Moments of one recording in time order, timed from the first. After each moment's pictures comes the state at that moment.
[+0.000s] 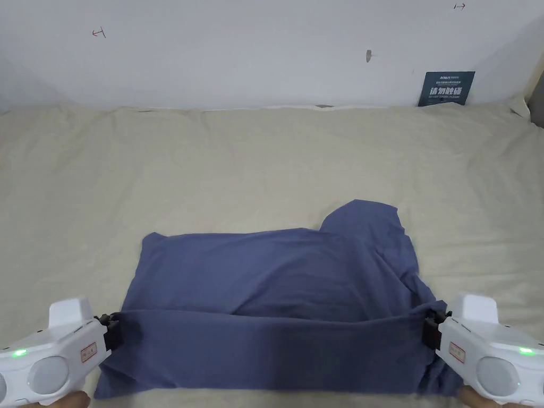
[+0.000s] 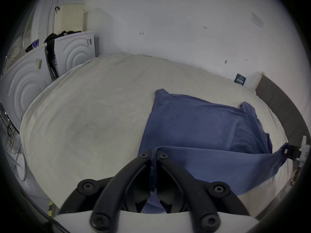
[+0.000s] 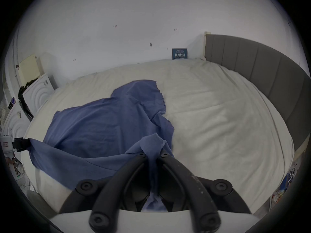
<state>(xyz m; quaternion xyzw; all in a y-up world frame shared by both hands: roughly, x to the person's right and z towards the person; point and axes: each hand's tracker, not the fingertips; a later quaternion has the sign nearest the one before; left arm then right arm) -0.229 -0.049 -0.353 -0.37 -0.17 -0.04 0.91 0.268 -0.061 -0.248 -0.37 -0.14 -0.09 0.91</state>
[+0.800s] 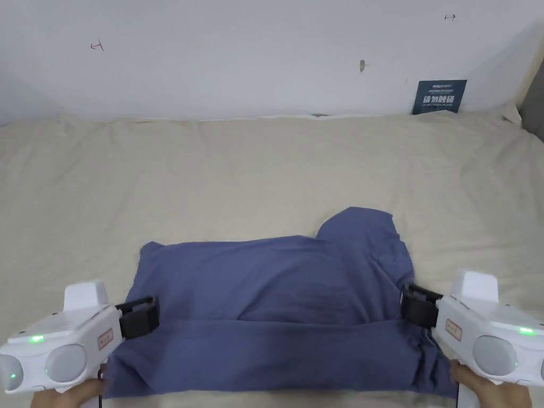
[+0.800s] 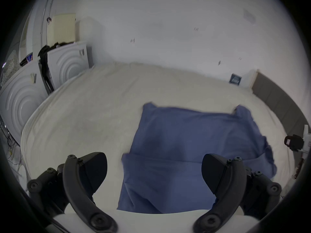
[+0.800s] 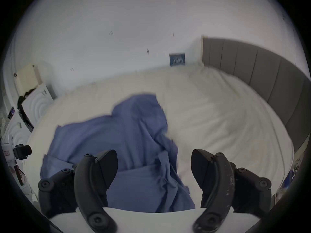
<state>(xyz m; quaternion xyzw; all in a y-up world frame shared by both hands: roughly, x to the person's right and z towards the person) -0.195 0.010 -0.324 -0.31 -0.21 -0.03 0.93 0.254 0.004 -0.226 -0.29 -0.14 -0.10 0.94</state>
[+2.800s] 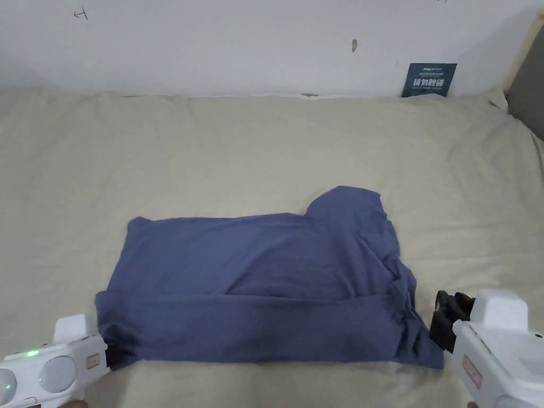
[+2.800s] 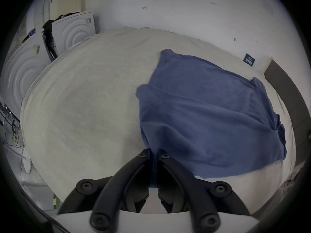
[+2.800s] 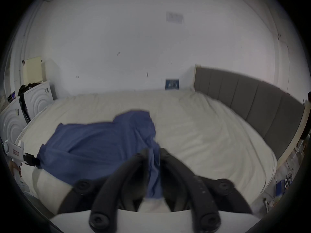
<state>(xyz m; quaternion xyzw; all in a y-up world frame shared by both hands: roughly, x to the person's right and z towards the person) -0.226 -0.092 -0.323 -0.47 -0.16 -0.05 0.87 0.244 -0.011 -0.163 -0.29 -0.17 -0.05 0.94</state>
